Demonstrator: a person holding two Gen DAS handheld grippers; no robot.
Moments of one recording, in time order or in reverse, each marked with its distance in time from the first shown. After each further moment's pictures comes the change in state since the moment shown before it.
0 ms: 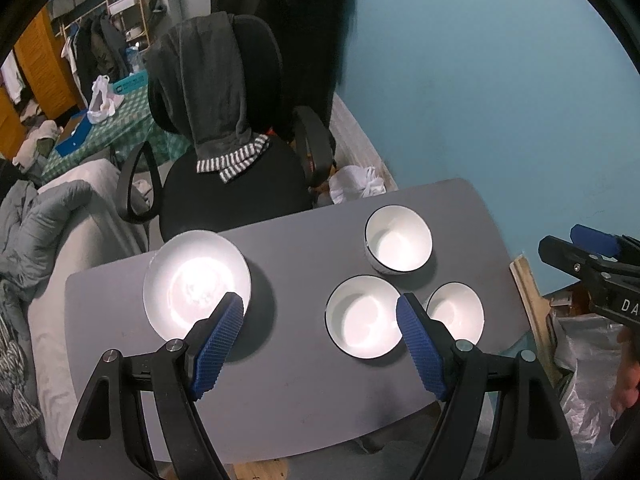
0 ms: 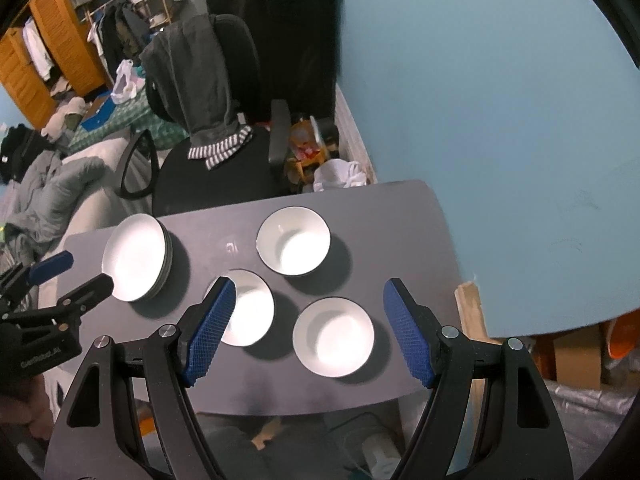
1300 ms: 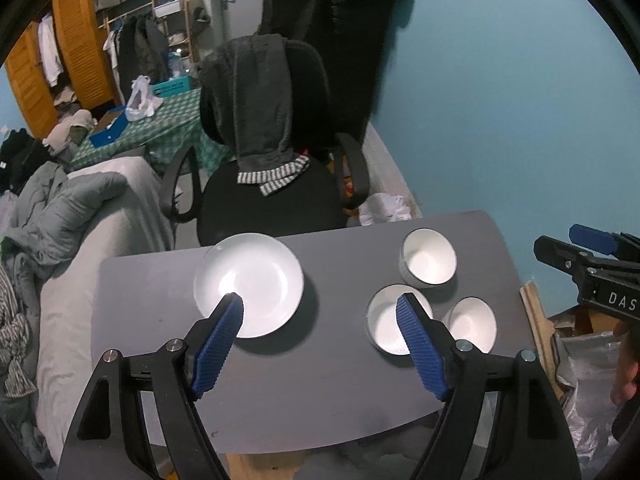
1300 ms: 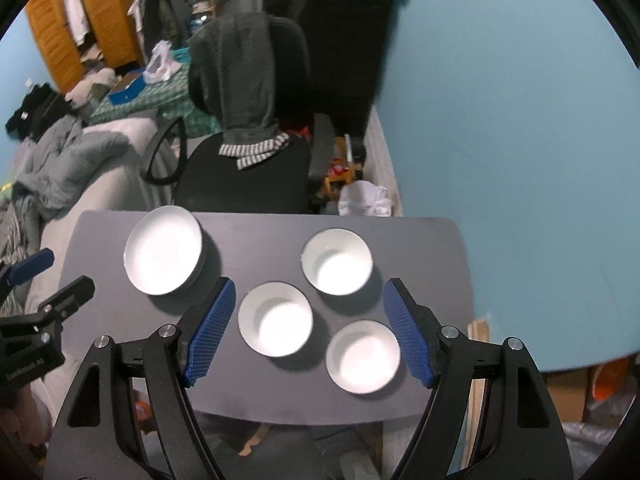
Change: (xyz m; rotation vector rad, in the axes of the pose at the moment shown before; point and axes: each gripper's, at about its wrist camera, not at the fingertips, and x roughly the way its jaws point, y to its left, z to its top) left arm -0.060 0.053 -0.023 -0.081 -0.110 0.037; right arm -0.021 0.065 0.005 -0.129 -0.050 -0.009
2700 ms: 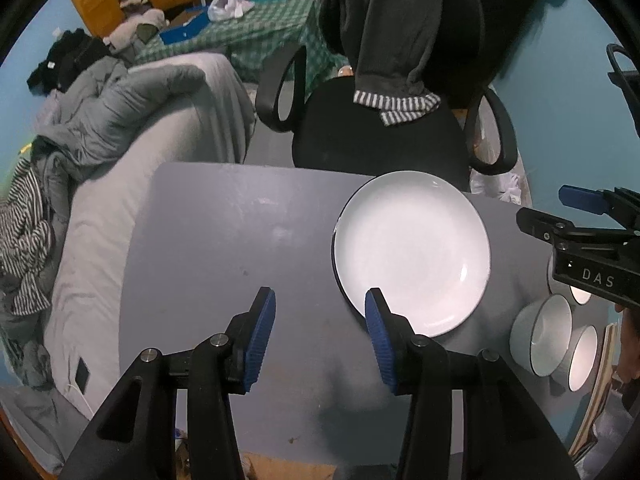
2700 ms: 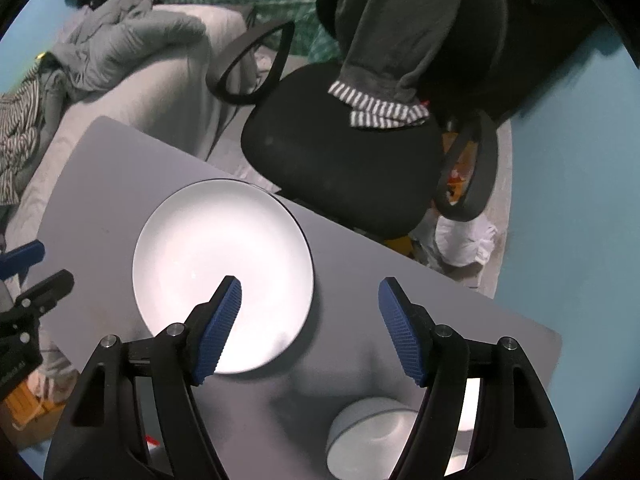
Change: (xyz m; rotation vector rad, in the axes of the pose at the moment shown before) left arm 0.116 0.171 -0.013 -0.245 0.255 0.203; right arm 0.195 0.183 0.070 -0.432 0.221 0.131
